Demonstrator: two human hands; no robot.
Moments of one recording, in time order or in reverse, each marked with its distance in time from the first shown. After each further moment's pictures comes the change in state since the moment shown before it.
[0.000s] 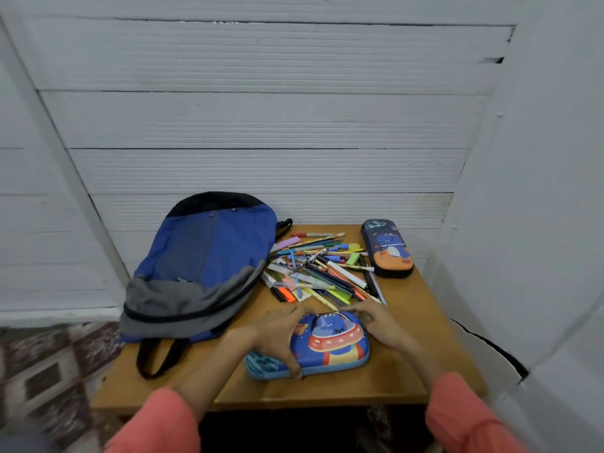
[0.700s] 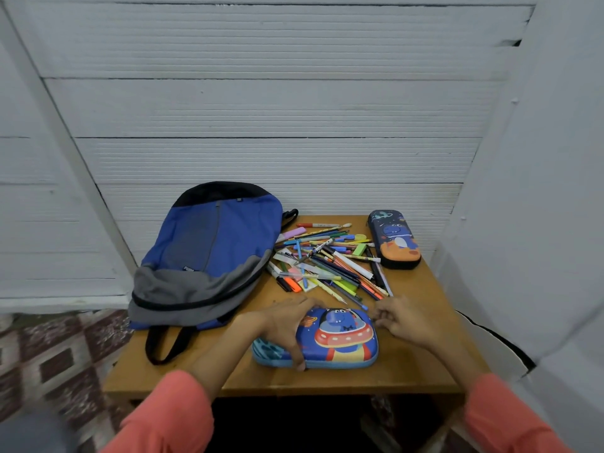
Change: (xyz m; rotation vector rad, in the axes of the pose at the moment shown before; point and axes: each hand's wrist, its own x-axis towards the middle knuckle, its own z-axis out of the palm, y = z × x) left_hand 0.005 -0.002 -0.004 -0.006 -0.058 0.033; right_hand -0.019 0.014 -0.022 -0.373 -0.062 0.043
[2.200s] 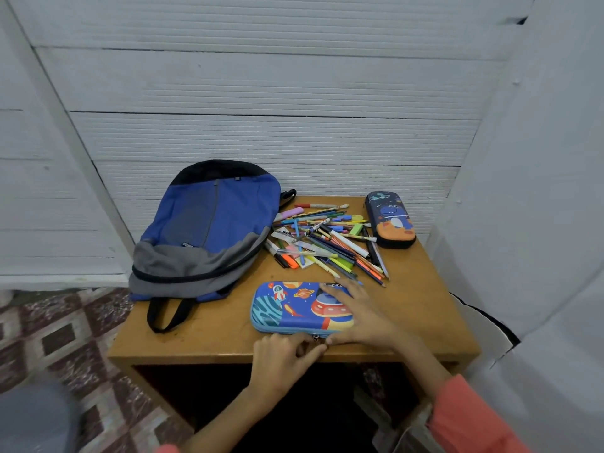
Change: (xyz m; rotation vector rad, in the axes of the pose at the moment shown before) left_hand -0.043 0.037 0.138 0.008 0.909 -0.179; right_hand -0.017 -0.056 0.039 0.152 -0.162 -0.093
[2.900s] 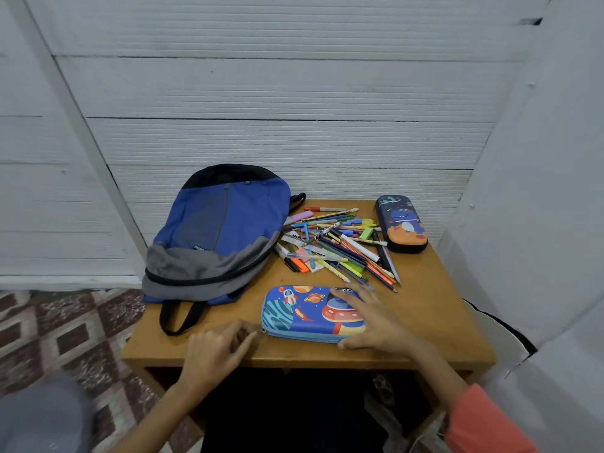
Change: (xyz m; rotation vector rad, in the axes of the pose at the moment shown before) left_hand -0.013 -0.103 -0.068 0.099 0.064 0.054; right_hand 0.003 0.004 0.002 0.034 0.014 -0.028
